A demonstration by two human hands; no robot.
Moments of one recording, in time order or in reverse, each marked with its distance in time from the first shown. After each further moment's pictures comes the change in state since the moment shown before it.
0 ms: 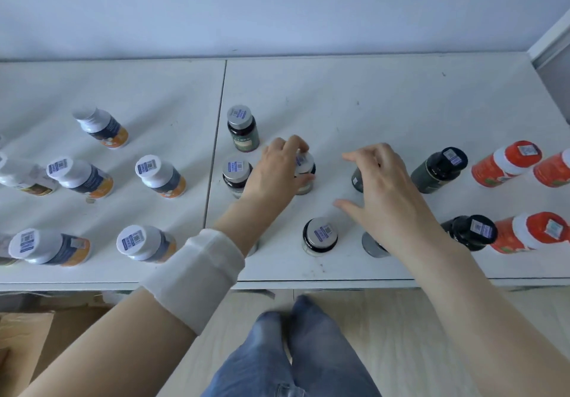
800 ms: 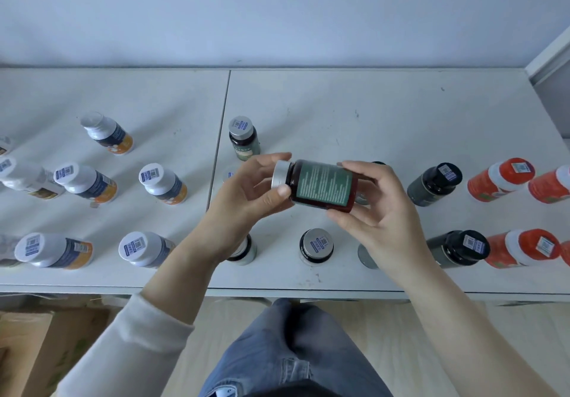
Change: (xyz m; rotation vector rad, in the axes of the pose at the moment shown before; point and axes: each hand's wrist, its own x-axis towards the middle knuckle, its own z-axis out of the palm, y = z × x) left_hand -0.055 -0.005 -0.046 -1.161 -0.148 0.001; right_hand -0.012 -0.004 -0.003 1.186 0.019 0.081
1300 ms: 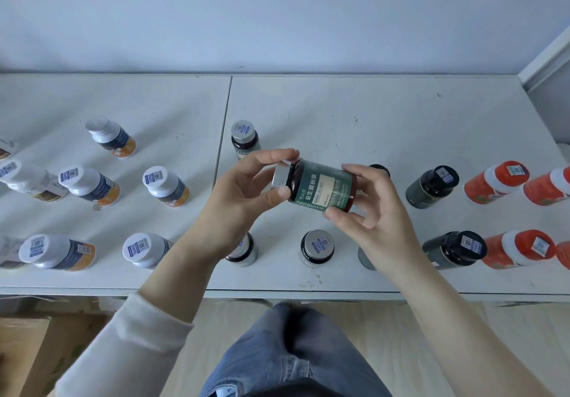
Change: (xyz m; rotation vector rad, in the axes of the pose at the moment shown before) left_hand -0.002 0.009 -0.001 -0.039 -0.019 0.109; right_hand -0.004 0.000 0.003 0.030 -0.009 0.050
